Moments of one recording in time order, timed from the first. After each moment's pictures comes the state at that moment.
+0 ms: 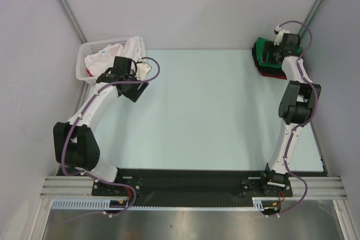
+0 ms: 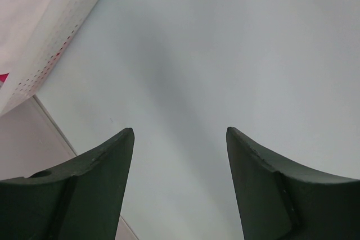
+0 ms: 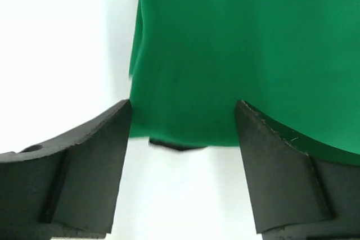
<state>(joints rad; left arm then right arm) -0.19 1.54 1.29 -0.70 -0.02 0.50 -0.17 2.25 2.01 -0.34 -0.12 -0.09</state>
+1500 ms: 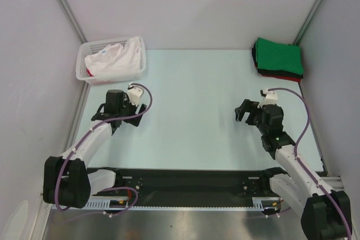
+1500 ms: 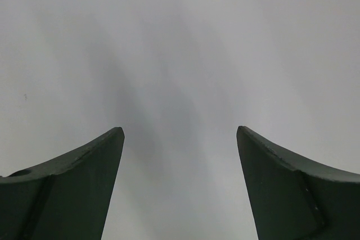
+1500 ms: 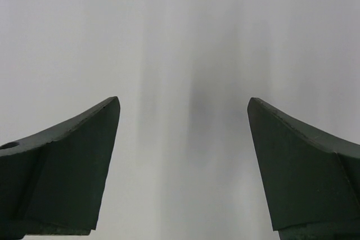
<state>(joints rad) -0.14 1.17 0.68 -0.29 0.12 0.35 0.19 0.87 0.42 0.05 0.00 0.33</state>
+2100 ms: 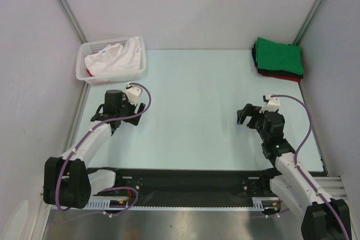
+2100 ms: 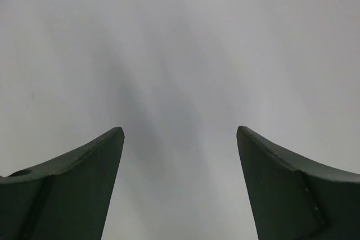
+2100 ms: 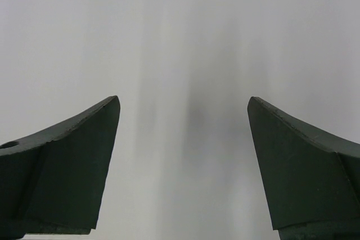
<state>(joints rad) -0.12 1.16 0.66 -0.25 0.11 0.34 0.20 0.76 0.30 0.14 0.05 0.32</state>
